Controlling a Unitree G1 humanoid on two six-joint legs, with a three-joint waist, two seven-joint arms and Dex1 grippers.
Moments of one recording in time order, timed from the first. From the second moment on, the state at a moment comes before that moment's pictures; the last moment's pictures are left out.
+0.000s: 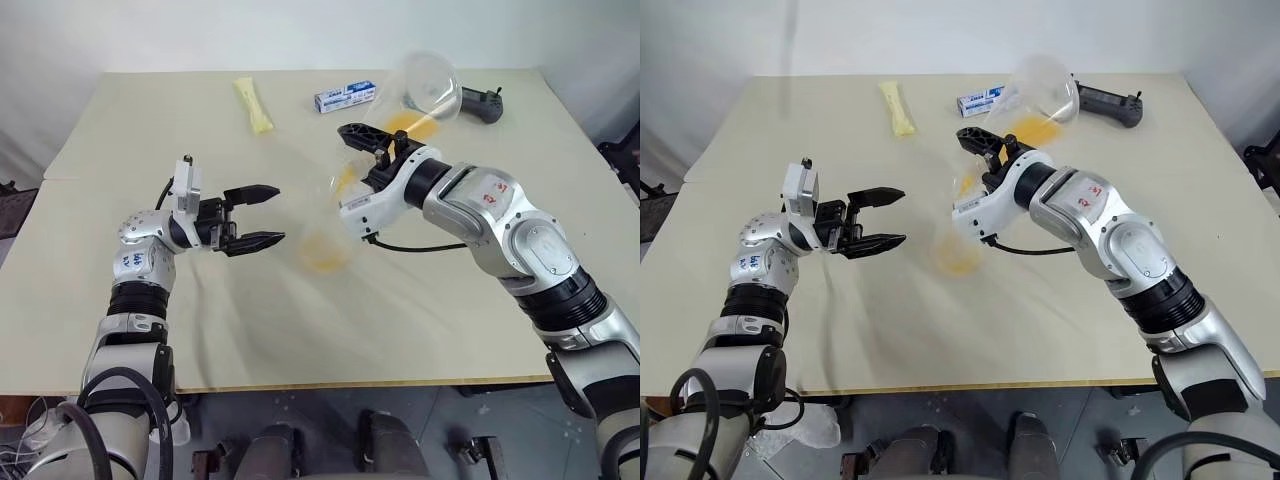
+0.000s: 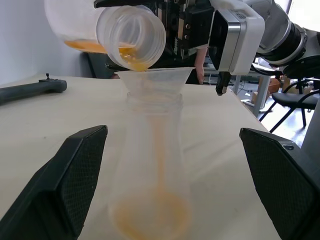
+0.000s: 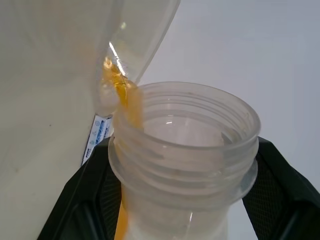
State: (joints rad) left arm -0.88 0.47 0.15 0.77 -0.46 -0.05 -1.50; right arm -0.96 -0.68 0.46 -0.08 -0.90 -0.15 0.54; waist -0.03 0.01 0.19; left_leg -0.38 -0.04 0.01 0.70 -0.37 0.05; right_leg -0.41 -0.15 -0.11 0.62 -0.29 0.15
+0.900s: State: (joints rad) left arm -0.87 0.47 0.15 0.76 -0.47 -0.04 -1.50; right arm -0.98 -0.67 0.45 -0.04 -0.94 -0.23 0.49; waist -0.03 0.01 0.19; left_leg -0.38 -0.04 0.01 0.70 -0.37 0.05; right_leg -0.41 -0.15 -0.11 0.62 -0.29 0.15
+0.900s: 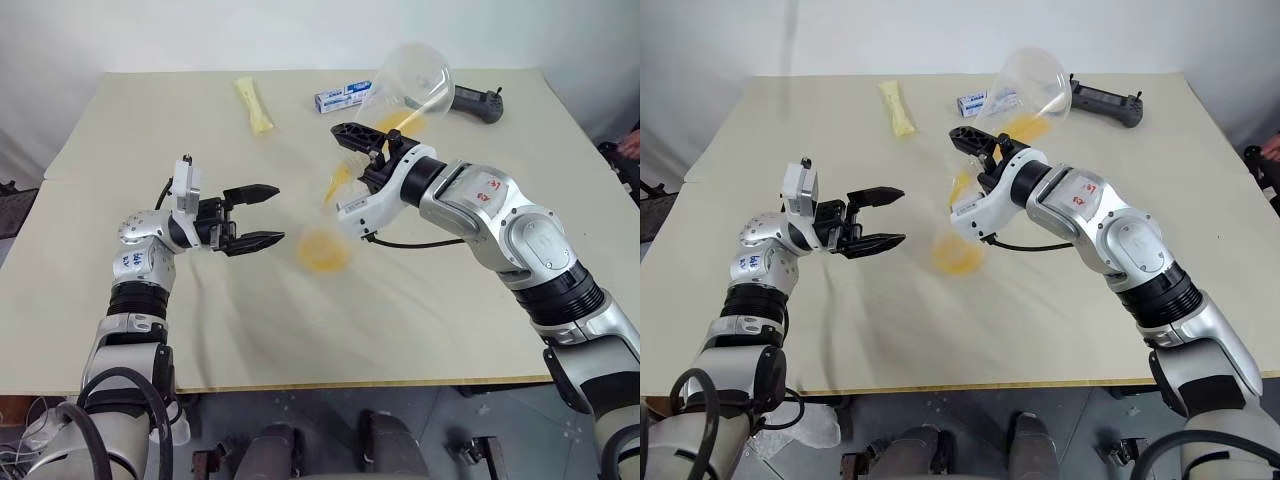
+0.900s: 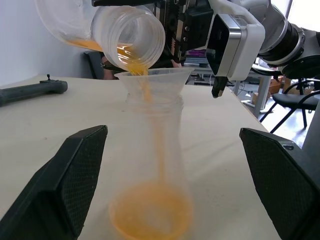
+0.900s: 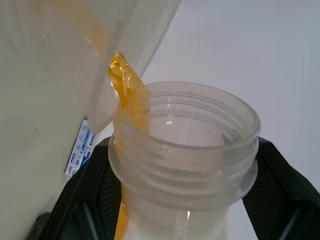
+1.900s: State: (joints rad) left arm -0.82 0.49 0.19 0.70 -0.49 0.00 -1.50; right arm -0.99 -0.67 0.42 -0.03 -0.97 -0.28 0.49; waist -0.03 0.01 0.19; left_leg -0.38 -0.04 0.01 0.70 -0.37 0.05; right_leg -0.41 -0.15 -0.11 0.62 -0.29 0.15
